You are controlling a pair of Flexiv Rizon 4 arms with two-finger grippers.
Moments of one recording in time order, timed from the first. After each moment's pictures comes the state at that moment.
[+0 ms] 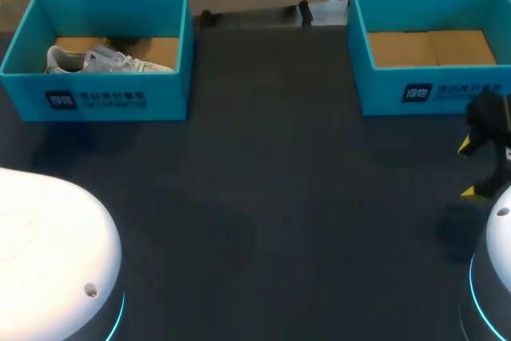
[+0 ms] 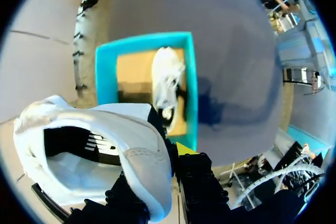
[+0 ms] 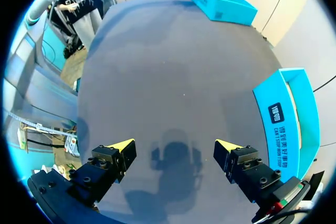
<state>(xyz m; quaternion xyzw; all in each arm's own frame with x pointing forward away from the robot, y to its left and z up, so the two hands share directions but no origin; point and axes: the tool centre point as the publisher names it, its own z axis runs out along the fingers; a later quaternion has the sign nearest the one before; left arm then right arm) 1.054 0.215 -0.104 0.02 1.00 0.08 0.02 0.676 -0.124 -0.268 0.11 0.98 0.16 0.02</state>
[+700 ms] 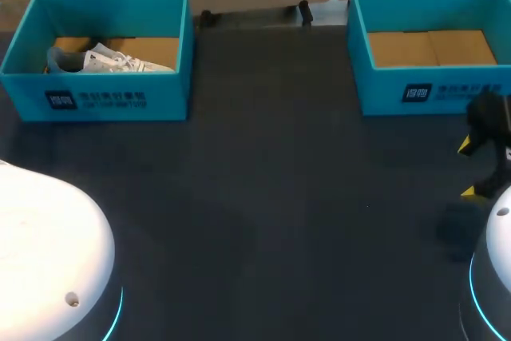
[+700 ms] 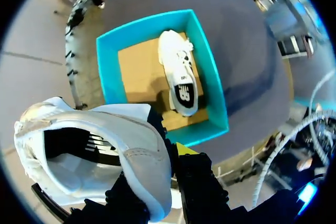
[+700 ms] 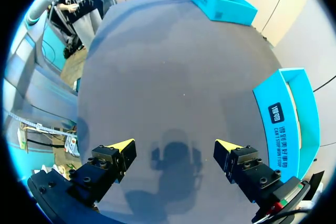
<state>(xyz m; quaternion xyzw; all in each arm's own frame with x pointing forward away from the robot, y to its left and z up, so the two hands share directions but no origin) 1.129 0.278 -0.137 0.15 0.99 0.04 0.02 0.676 -0.124 -0.268 0.11 0.98 0.16 0.02</state>
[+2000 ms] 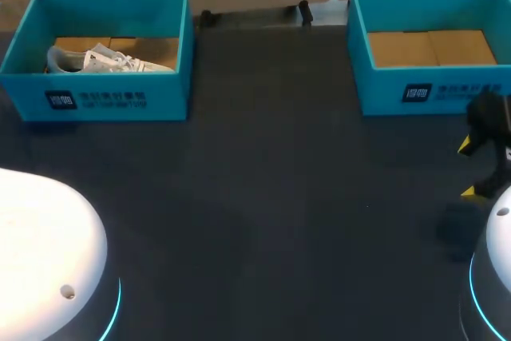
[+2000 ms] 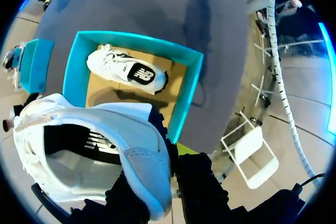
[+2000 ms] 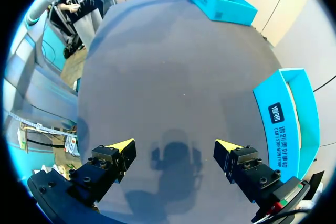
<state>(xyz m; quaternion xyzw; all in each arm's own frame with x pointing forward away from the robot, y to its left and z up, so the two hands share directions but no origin) 1.141 0.312 -0.150 0.59 0.80 0.07 0.04 0.676 -0.124 -0.268 0.11 0.98 0.16 0.02</state>
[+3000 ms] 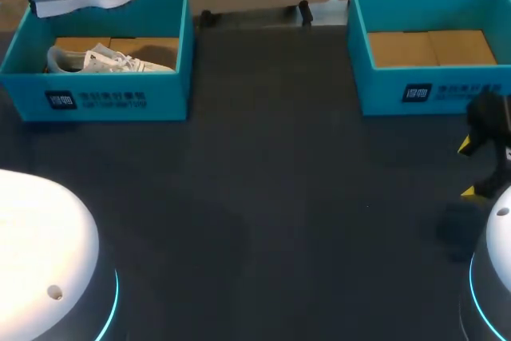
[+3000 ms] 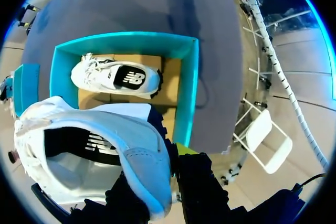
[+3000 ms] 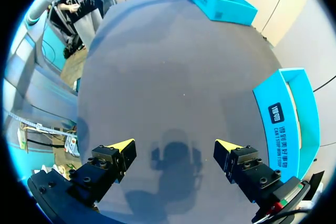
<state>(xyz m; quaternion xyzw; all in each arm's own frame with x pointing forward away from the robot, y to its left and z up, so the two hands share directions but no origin) 1.149 0.302 -0.205 0.67 0.74 0.07 0.03 0.676 -0.124 -0.268 0.11 0.98 0.16 0.02</state>
